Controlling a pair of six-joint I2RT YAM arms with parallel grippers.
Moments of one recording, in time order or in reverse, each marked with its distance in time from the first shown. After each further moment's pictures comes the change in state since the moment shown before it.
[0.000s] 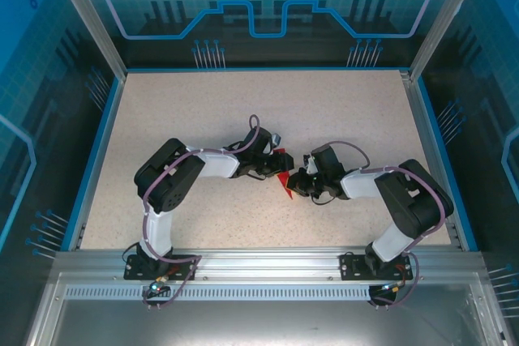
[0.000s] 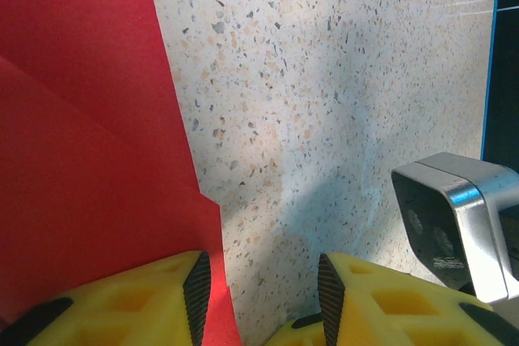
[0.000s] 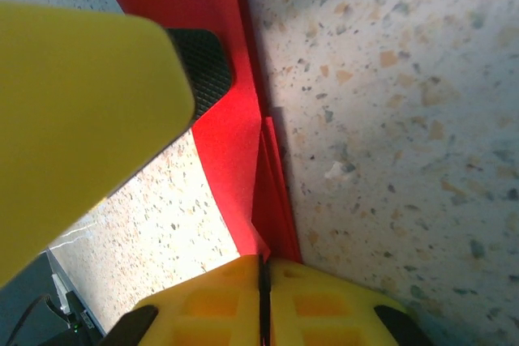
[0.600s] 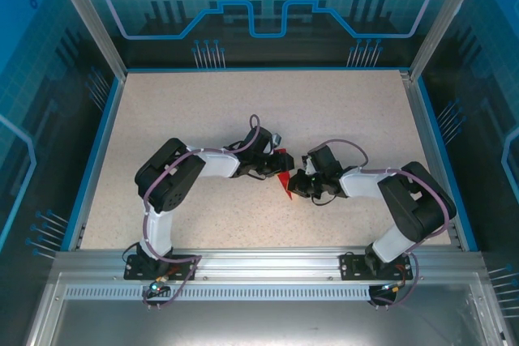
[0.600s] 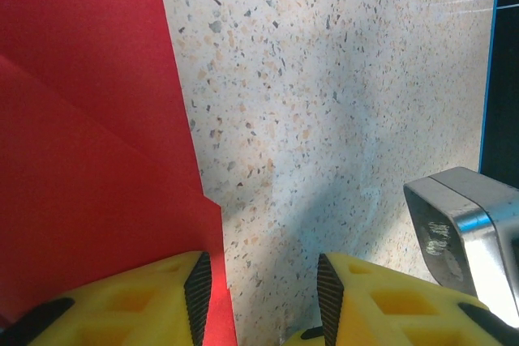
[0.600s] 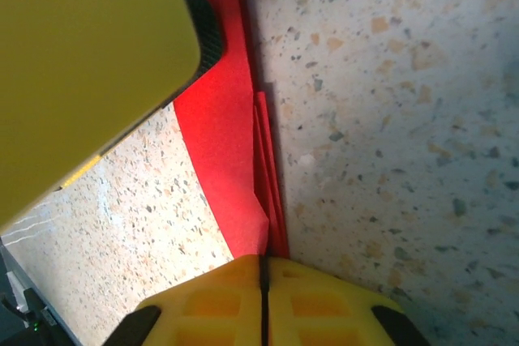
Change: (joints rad) left arm 0.000 0.006 0.007 -0.004 0.007 0.000; right arm 0.029 -0.025 0.047 -0.156 0.061 -0.062
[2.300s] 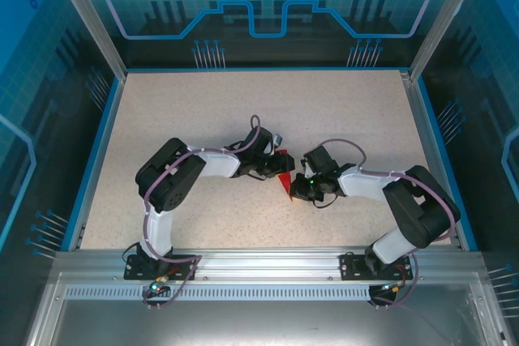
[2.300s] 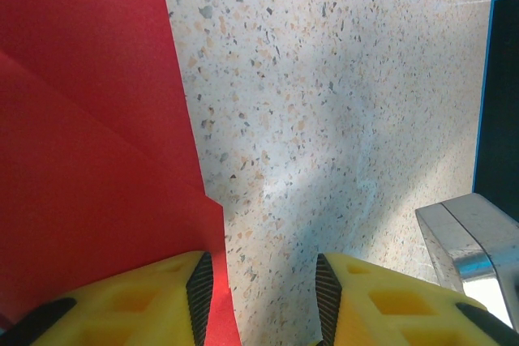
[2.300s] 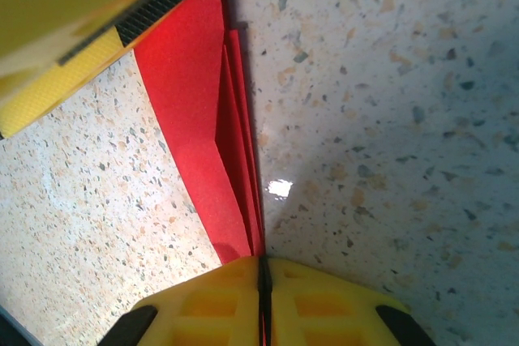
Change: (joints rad) left arm -0.001 0.004 0.004 -0.004 0.019 0.000; right arm 0.043 -0.041 0.044 -0.199 0.077 -0.056
